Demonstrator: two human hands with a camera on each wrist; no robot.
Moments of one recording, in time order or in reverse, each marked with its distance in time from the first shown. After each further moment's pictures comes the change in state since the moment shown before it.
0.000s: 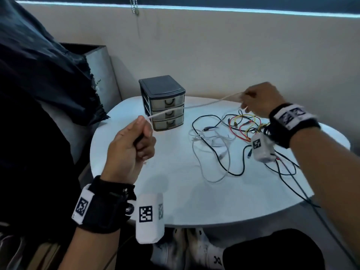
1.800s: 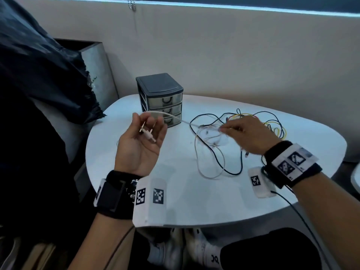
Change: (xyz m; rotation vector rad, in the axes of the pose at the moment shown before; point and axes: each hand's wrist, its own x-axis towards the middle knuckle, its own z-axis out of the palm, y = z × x) left_hand 0.024 -0.021 0.010 -0.553 0.118 -0.093; right_hand -0.080 -0.017 0.030 0.105 -0.204 -0.174
